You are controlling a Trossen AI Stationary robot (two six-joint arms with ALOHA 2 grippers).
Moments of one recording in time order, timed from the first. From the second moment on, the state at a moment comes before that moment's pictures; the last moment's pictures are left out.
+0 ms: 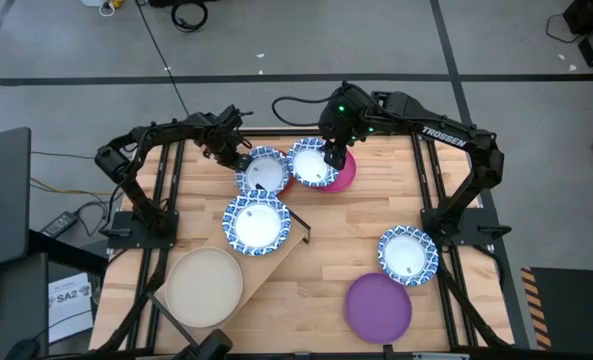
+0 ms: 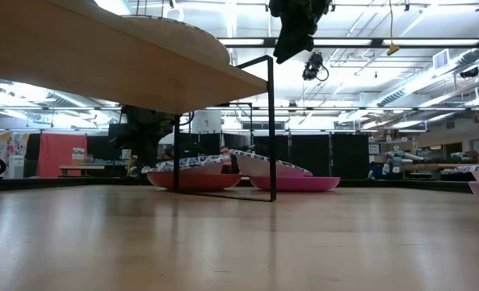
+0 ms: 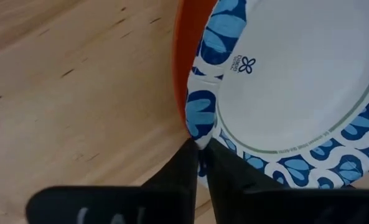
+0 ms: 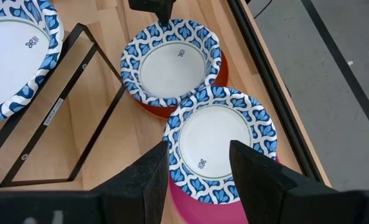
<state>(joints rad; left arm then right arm) 0.84 1.70 1.05 -0.73 0.26 -0.23 -0.38 1.63 1.78 -1.05 -0.05 -0.07</state>
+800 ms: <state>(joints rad) 0.84 1.58 1.05 -0.75 0.23 -0.23 -0.38 1.63 1.78 -1.05 -0.05 -0.07</state>
